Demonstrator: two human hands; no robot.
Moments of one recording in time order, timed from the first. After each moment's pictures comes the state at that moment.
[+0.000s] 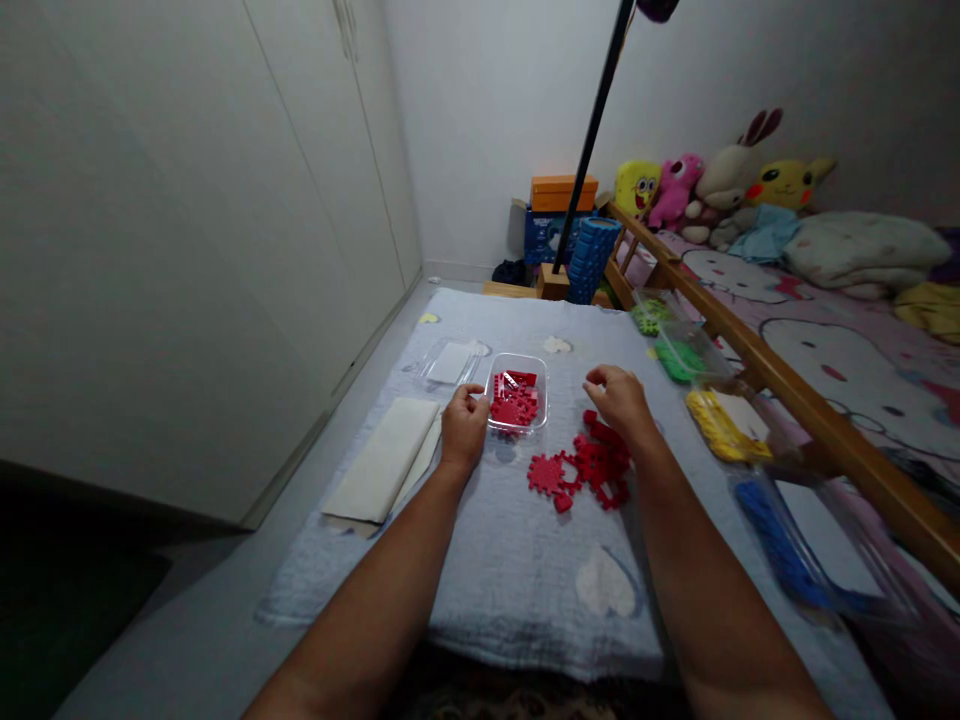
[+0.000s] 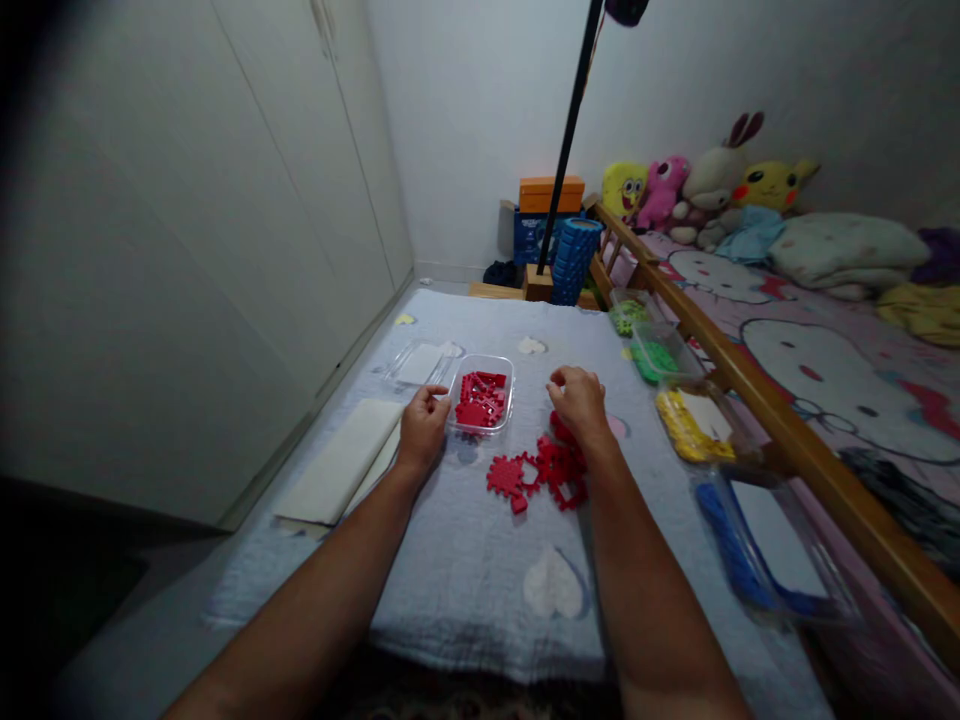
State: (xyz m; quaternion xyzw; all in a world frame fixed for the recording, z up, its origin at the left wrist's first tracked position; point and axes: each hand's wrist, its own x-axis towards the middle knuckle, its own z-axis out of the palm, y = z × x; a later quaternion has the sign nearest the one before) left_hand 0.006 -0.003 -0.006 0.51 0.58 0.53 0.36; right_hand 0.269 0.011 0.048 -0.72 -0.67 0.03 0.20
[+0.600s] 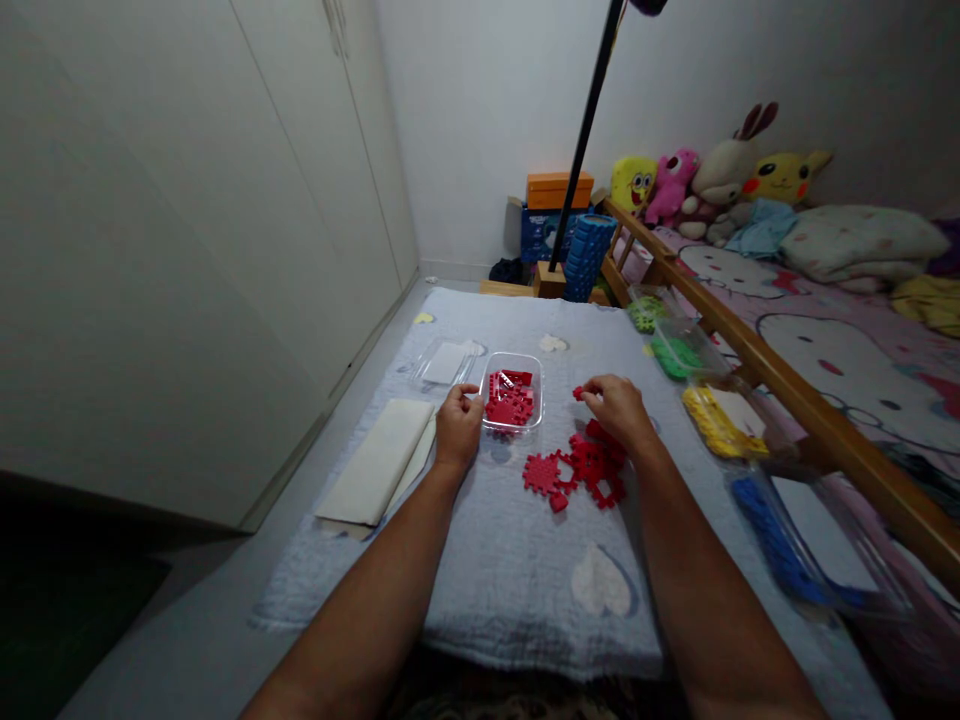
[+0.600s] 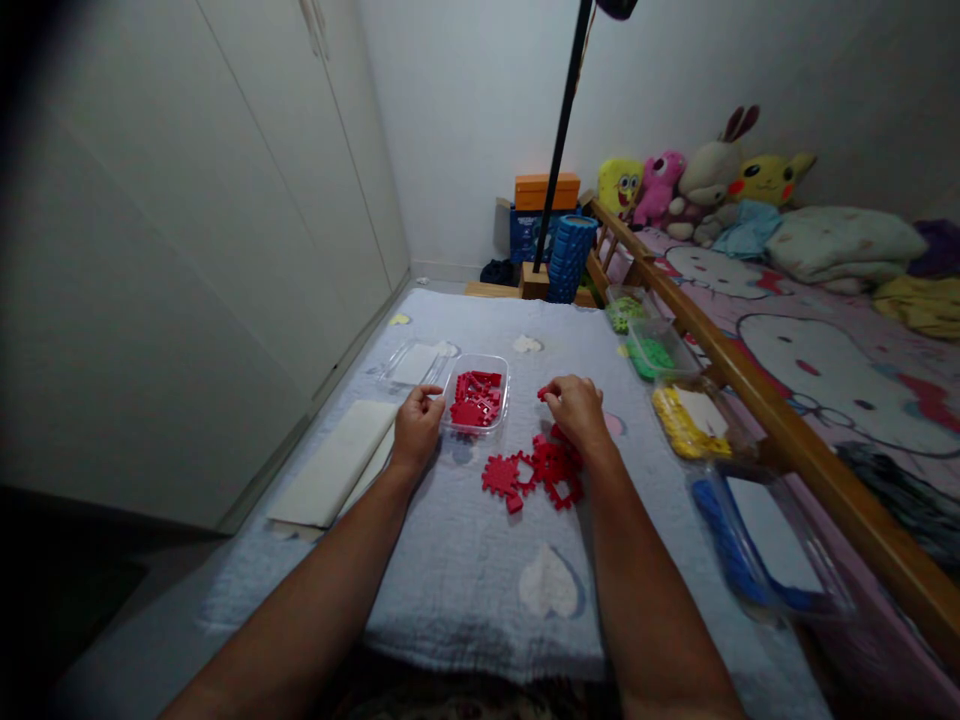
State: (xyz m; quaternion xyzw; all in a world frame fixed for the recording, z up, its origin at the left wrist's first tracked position) left_hand 0.005 -0.002 -0.006 0.51 0.57 0.54 0.36; right_hand 0.272 -0.002 0.041 -0.72 -0.67 0.06 0.17
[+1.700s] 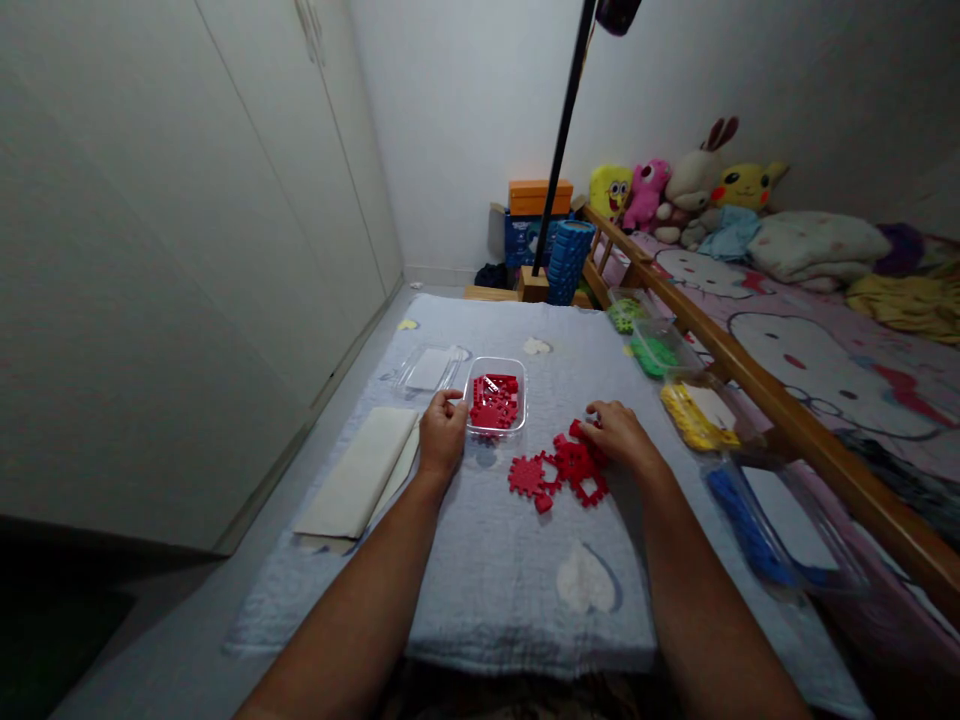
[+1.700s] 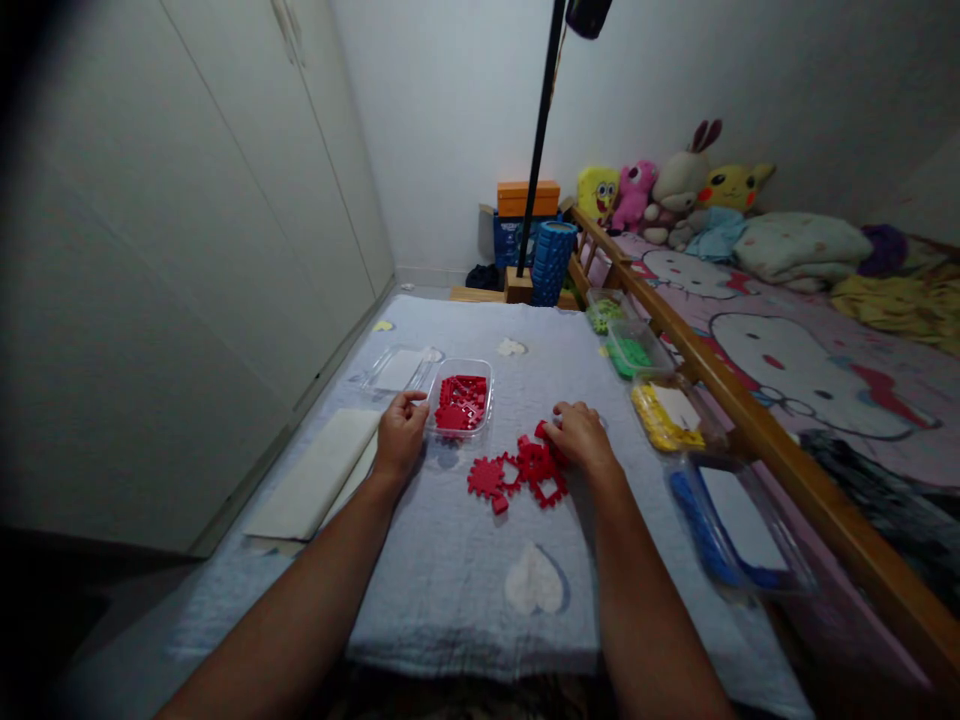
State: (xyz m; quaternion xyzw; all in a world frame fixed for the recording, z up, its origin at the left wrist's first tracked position) left_hand 0.004 -0.003 -0.006 0.51 0.58 0.53 0.35; right_hand 0.305 -0.035 0.018 -0.75 -0.65 0.06 0.09
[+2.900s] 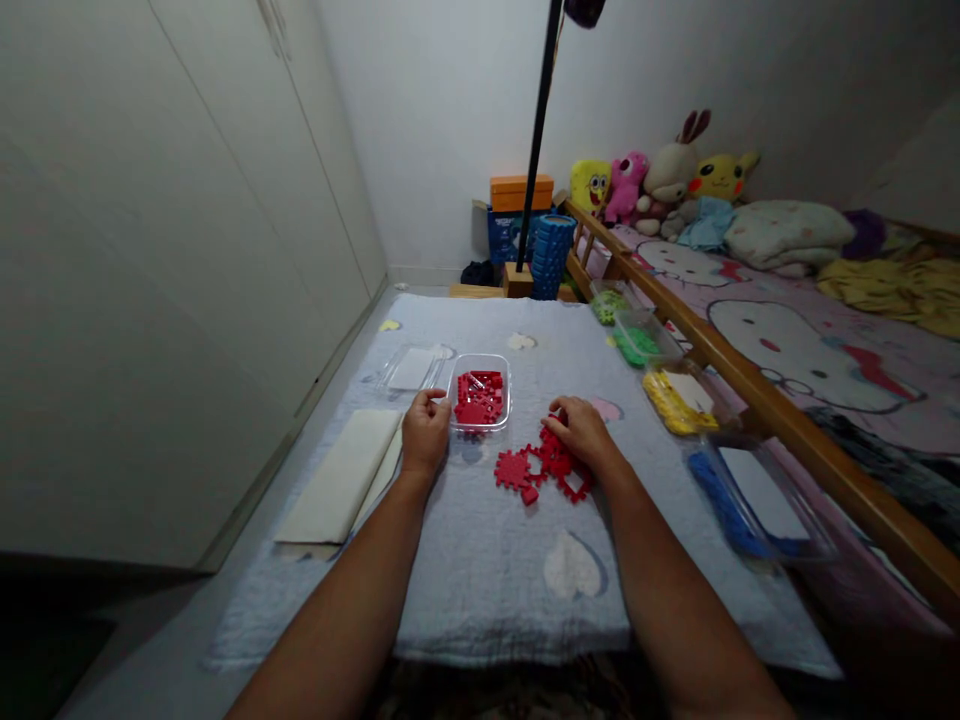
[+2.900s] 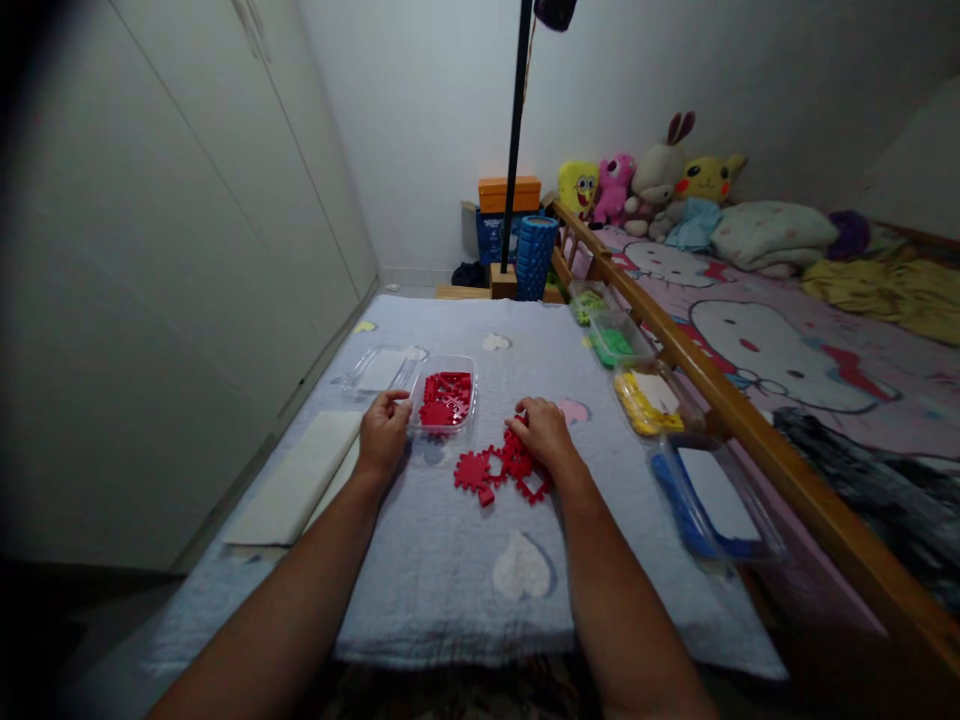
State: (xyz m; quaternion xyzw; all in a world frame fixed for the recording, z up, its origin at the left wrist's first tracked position) left_hand 0.003 -0.001 -0.008 0.52 0.58 0.52 0.35; right_hand 0.278 -0.038 0.002 -0.69 -0.69 0.10 0.18
